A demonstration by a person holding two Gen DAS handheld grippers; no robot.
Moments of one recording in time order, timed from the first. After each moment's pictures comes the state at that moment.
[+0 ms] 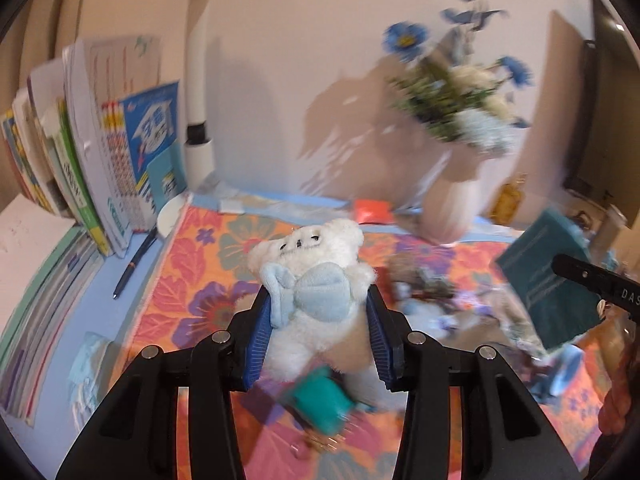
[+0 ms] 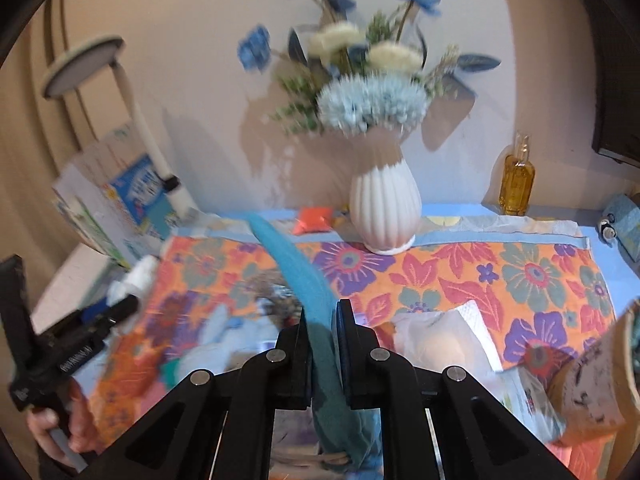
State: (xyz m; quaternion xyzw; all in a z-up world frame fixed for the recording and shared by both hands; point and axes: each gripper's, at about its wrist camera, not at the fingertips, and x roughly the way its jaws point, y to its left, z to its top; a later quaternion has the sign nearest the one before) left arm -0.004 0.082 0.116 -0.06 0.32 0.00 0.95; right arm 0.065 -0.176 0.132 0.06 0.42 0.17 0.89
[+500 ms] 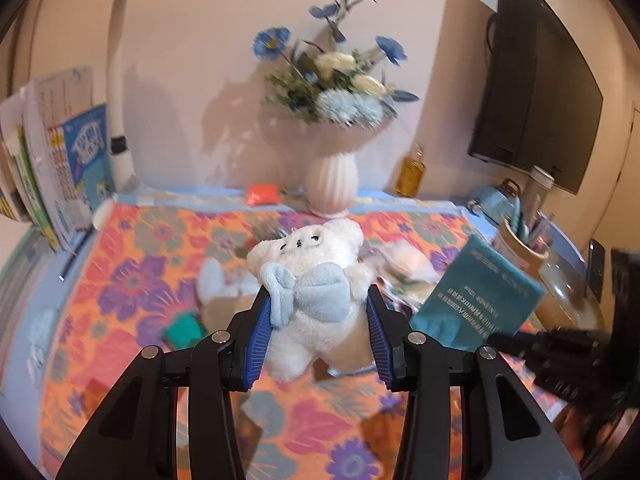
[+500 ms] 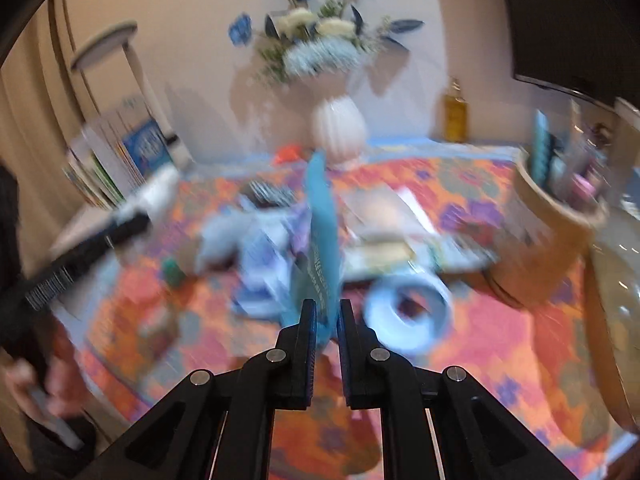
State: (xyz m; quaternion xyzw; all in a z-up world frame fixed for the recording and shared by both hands) left arm -0.068 -0.017 0.121 -0.05 0.32 -0.10 0.94; right arm -0.052 -0.248 0.105 0.05 0.47 0.14 0.87
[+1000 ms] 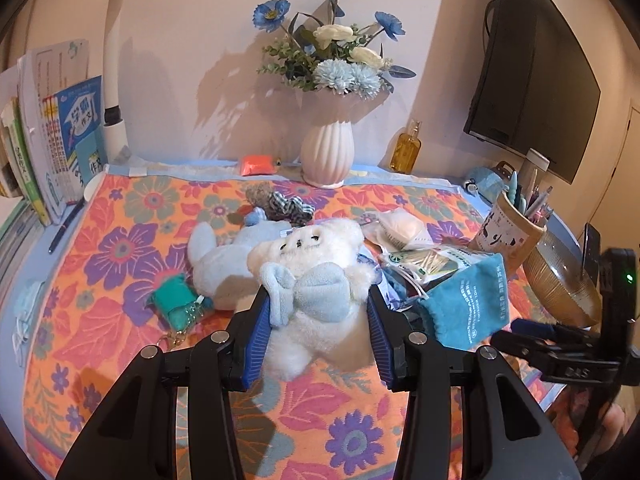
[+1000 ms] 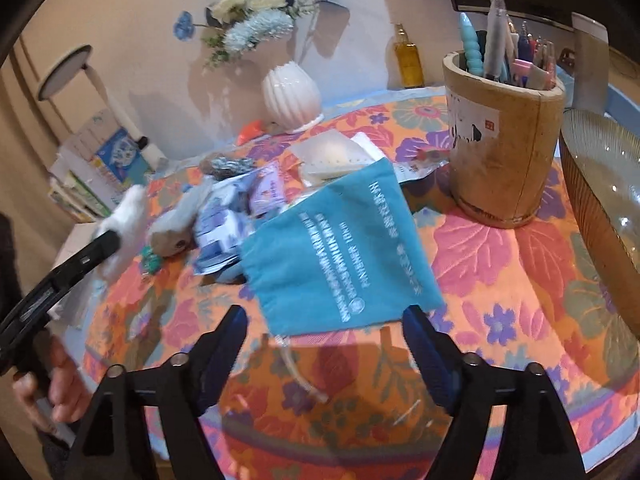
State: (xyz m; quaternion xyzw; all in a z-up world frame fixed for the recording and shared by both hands) left arm -0.077 -0.012 0.094 -0.05 0.34 -0.11 0.93; right arm -0.060 -0.287 0.070 0.12 0.50 0.11 0.85
